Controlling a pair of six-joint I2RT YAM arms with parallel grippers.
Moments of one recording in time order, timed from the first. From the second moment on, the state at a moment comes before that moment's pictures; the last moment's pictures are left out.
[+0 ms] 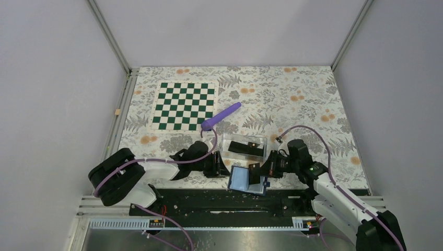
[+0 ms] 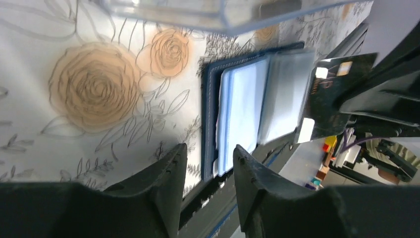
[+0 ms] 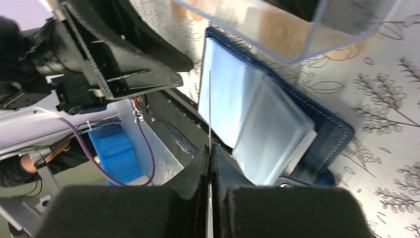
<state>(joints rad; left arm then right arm) -0.86 1.39 0.37 0.29 0.36 -0.99 0.44 0.74 0.25 -0.25 -0.66 0.82</state>
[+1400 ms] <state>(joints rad) -0.89 1.53 0.39 0.40 0.37 -1.12 0.46 1.08 0.20 0.08 -0.57 0.92</state>
